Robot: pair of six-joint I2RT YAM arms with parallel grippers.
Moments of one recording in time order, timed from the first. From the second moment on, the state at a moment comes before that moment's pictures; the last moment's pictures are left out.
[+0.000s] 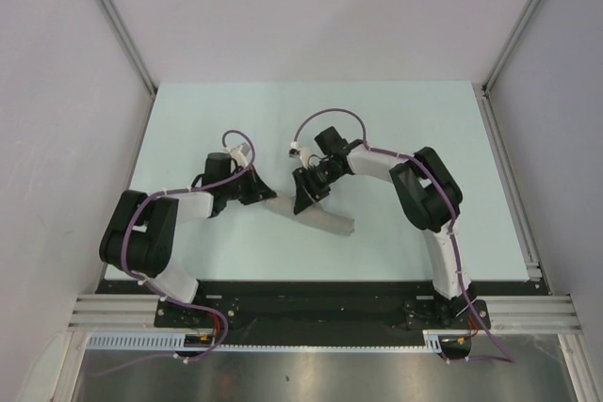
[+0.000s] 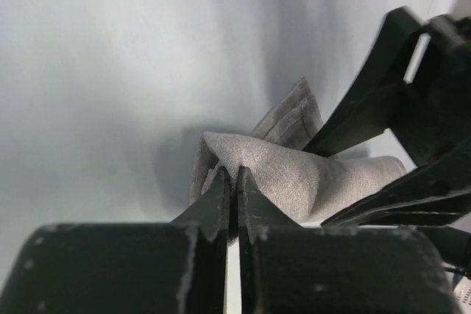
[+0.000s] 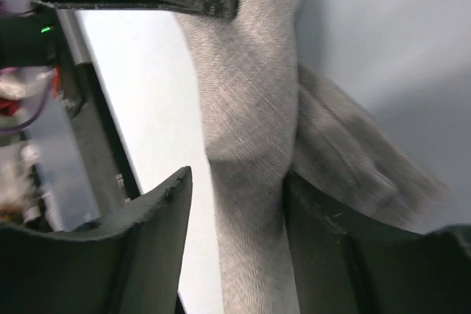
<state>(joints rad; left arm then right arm) -0.22 1.59 0.61 0.27 0.53 -0.53 0.62 2.18 1.50 -0.46 -0.88 0.01</state>
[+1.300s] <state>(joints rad) -0.22 1.78 0.80 0.22 0.53 -0.59 0.92 1.92 1.20 -0.15 0.04 -0.20</state>
